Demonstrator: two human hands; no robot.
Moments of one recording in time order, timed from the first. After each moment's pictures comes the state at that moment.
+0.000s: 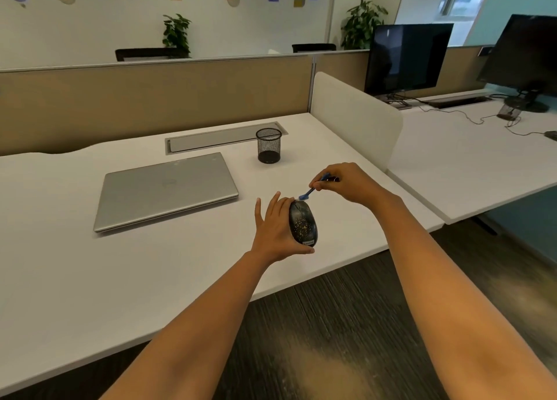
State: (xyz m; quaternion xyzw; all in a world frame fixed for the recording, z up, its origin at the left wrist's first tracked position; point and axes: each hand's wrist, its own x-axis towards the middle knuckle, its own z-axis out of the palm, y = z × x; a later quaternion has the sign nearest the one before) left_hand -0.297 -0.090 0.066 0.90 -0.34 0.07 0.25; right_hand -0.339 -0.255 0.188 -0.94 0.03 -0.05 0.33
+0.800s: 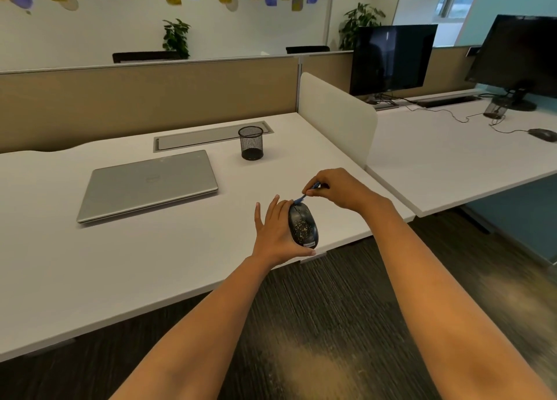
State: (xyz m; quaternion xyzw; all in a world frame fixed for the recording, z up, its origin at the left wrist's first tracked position) left_hand -0.362 -0.144 0.066 0.91 -0.32 0.07 0.26; right_hand -0.391 -0.298 0.183 -0.96 -0.01 -0.02 0.27
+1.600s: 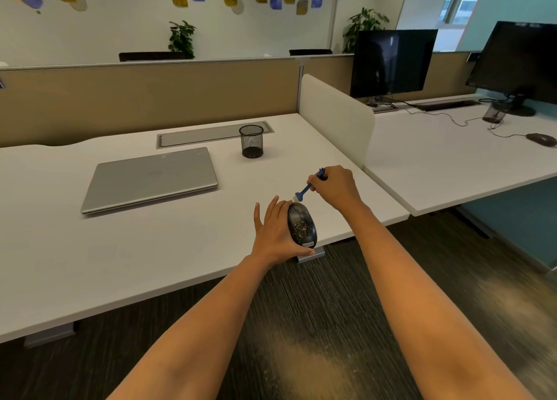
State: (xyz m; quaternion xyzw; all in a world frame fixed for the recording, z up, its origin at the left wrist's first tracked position) left_hand -0.381 -0.147 0.065 0.91 -0.31 0.07 0.26; right_hand -0.397 -0.289 0.167 -0.91 0.16 -0.16 0.36
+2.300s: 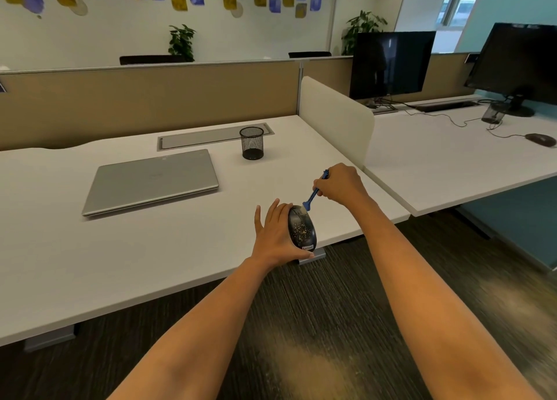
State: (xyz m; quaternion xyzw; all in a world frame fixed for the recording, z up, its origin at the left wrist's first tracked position) left_hand -0.383 -0.143 0.063 0.91 -0.32 0.06 0.25; right_hand -0.396 -0.295 0.174 -0.92 0.20 -0.10 0.31
